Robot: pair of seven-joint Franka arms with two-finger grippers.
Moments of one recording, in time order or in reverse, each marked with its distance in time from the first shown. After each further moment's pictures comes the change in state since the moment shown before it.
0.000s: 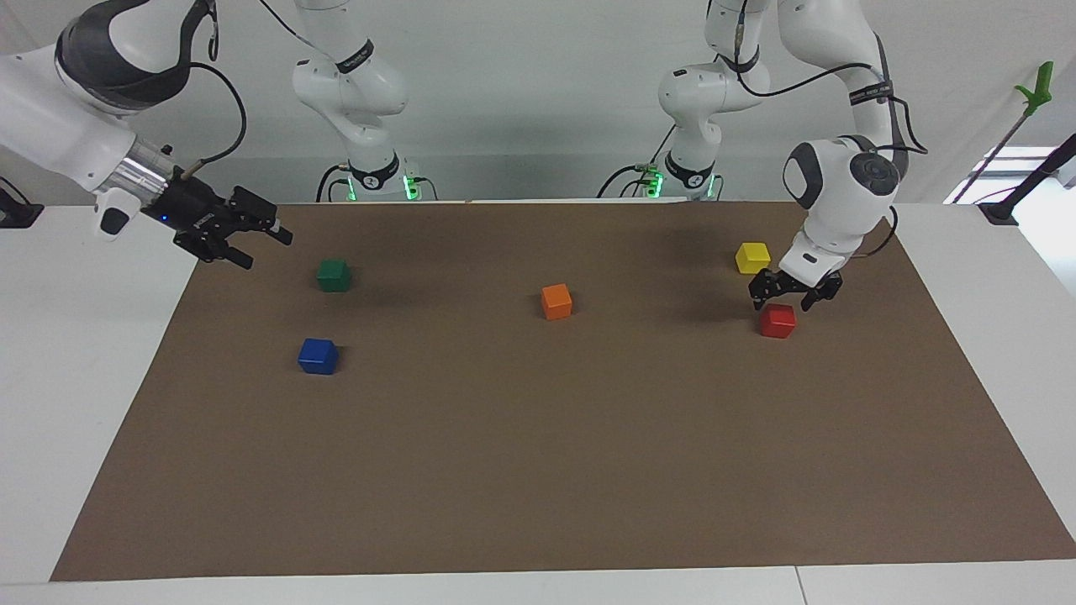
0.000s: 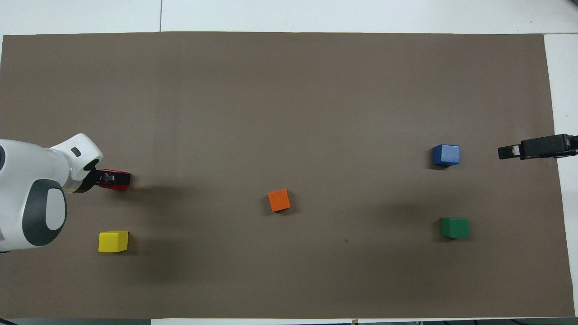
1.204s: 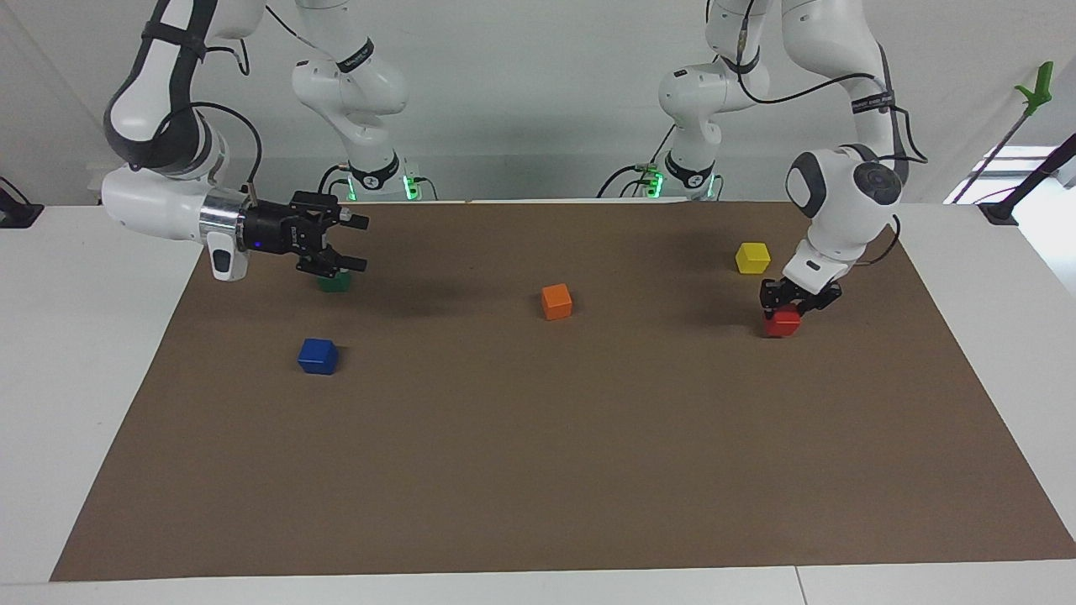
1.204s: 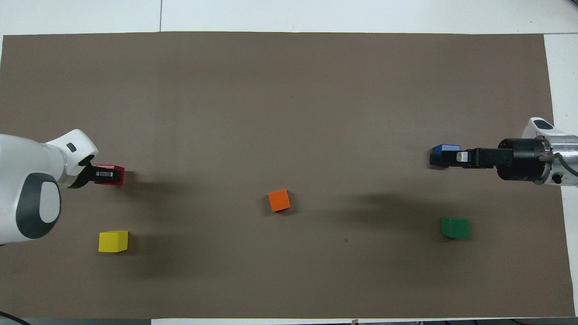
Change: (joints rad) left arm 0.019 0.018 -0.004 0.125 0.000 -0.129 -0.006; right arm 0.064 -0.011 0.008 -0.343 0.742 -0.035 -0.257
